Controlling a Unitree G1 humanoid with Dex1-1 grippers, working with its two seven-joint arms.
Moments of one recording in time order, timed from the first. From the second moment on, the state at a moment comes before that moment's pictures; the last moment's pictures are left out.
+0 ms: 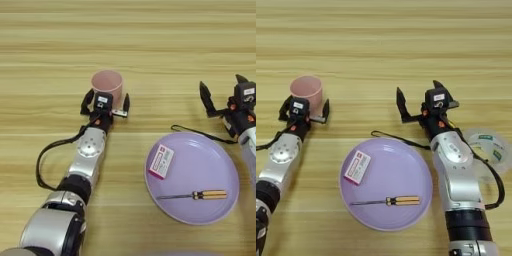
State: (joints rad) left arm -0.49 0.03 0.01 0.92 0.08 -0.48 0.00; right arm -0.17 -0.18 -0.07 0.04 0.14 -0.03 0.23
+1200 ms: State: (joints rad) left arm -0.50 0.05 0.02 0.96 0.08 -0.48 0.01; right arm -0.17 -0.17 -0.06 0.03 0.14 -0.03 0.22
